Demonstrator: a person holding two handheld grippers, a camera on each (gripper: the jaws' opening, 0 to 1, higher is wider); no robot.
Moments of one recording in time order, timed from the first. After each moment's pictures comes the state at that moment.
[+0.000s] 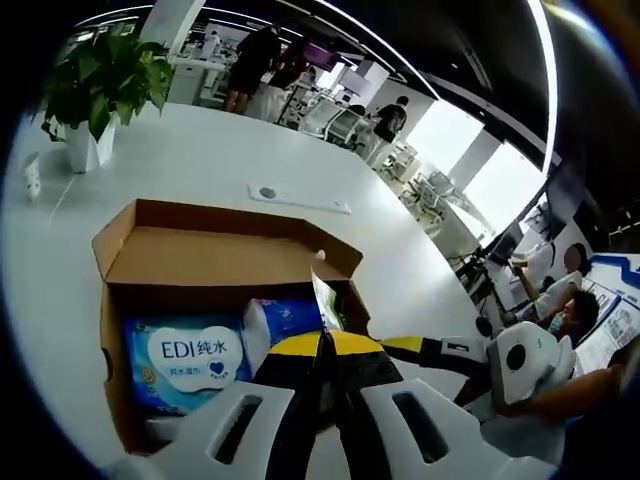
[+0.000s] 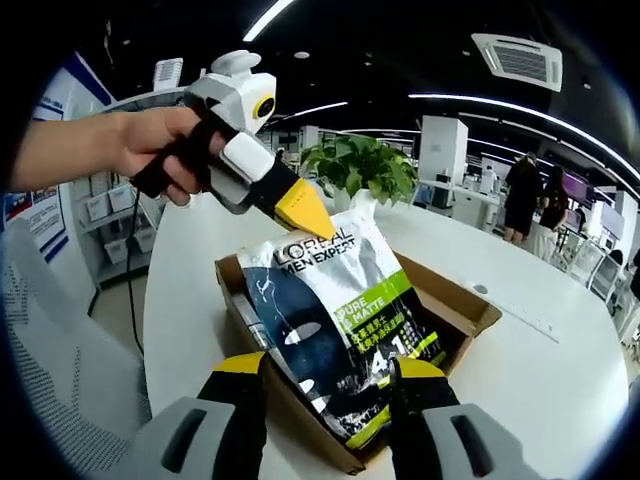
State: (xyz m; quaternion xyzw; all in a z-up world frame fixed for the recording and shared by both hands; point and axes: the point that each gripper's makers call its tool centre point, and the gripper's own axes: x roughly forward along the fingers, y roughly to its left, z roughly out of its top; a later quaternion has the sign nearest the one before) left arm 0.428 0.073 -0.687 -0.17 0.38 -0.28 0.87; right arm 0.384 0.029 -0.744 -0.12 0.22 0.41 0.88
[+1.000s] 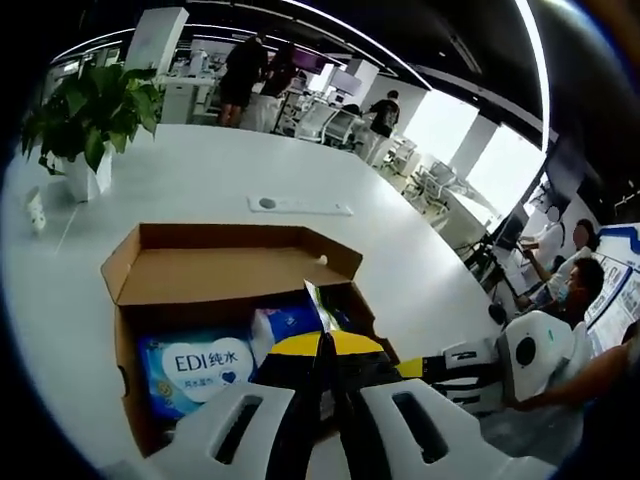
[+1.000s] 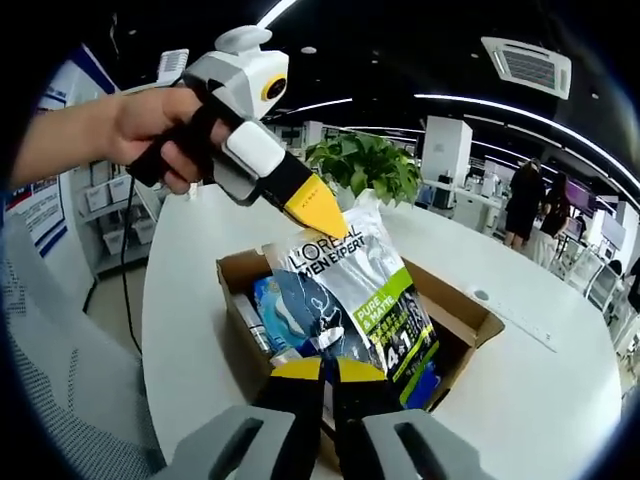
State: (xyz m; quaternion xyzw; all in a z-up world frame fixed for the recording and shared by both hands) left arm 0.426 0.074 -0.677 -0.12 0.36 -0.28 0.88; right arm 0.384 0.032 -0.734 -0.14 0.22 0.41 0.87
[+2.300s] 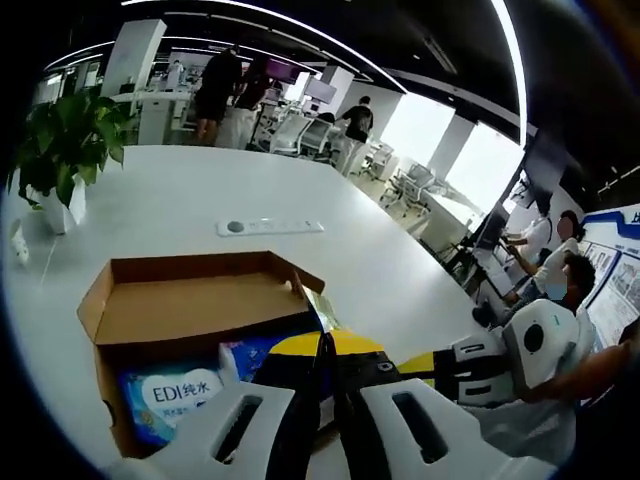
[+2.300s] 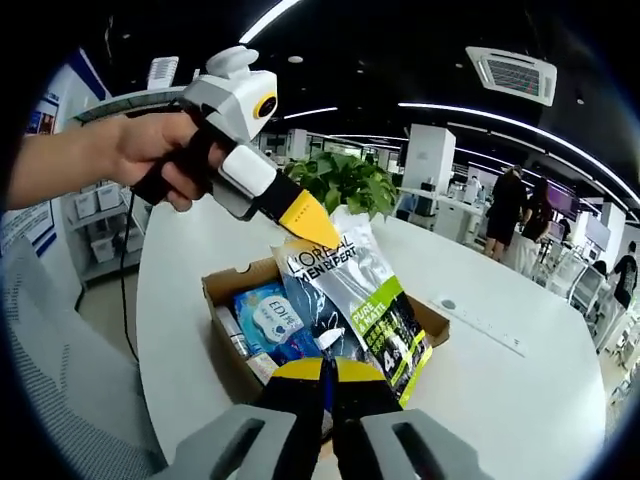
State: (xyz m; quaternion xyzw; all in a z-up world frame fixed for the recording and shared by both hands) left arm 0.437 0.030 -0.650 -0.11 0.33 -0.32 0.88; right arm 0.389 -0.014 -0.698 -0.14 0.20 0.38 0.89
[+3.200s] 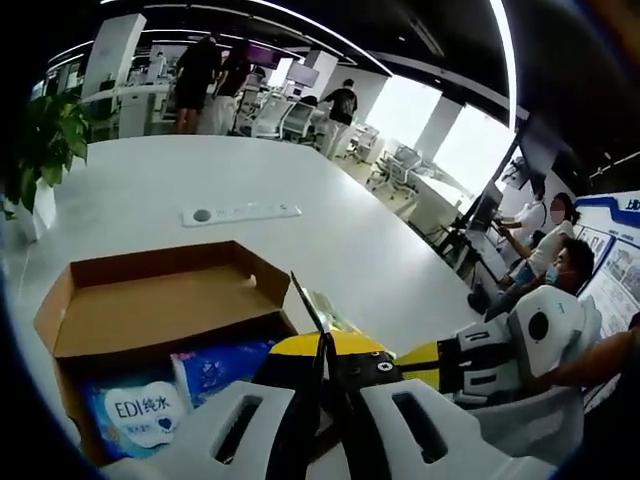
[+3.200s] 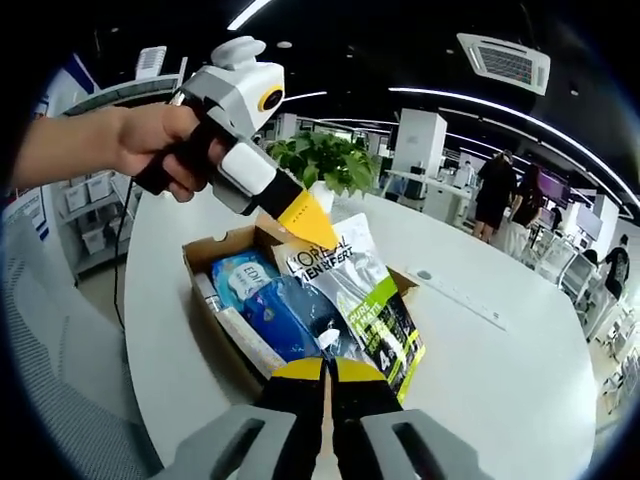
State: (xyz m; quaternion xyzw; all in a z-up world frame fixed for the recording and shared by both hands) left arm 0.442 -0.026 -0.676 -0.09 0.36 -0.36 0.86; right arm 0.394 -0.071 -0.720 -0.15 0.23 0.35 0.89
